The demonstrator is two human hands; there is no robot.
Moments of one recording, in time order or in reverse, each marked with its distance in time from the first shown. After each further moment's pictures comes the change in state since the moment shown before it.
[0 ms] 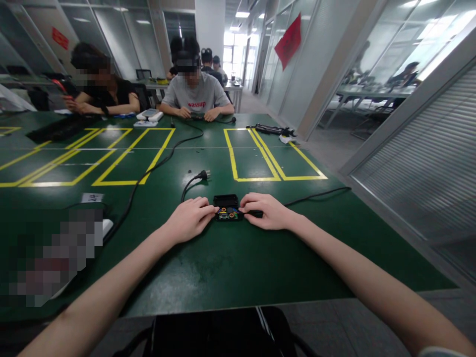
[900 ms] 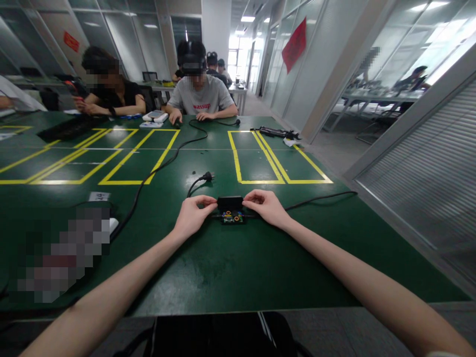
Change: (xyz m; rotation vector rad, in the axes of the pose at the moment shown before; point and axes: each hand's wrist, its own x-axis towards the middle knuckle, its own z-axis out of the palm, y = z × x) left_hand 0.016 0.004 0.018 -0.812 0.338 -0.681; right_hand 0.016 0.007 0.027 0.619 0.376 0.632
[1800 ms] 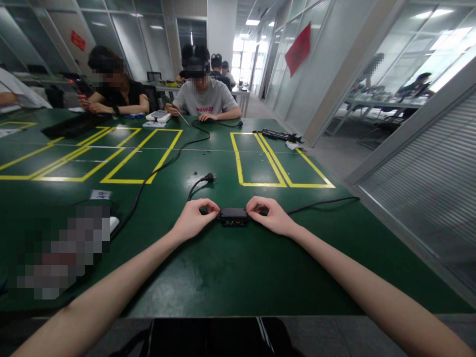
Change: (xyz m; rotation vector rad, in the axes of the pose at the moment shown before) left_hand -0.006 0.007 -0.007 0.106 -0.145 0.122; right_hand -0.013 -0.007 -0.012 -0.118 -0.190 -0.210
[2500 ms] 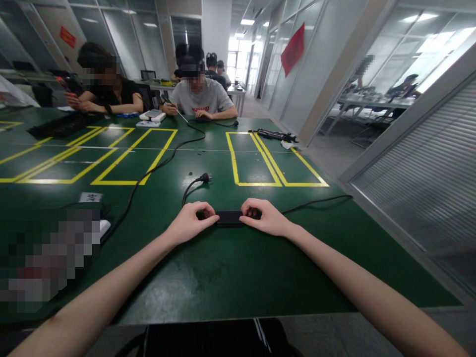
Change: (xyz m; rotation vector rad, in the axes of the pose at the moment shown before) left_hand -0.004 0.006 -0.004 0.072 -0.107 0.030; right_hand -0.001 -0.007 -0.003 -0.175 -0.093 0.009
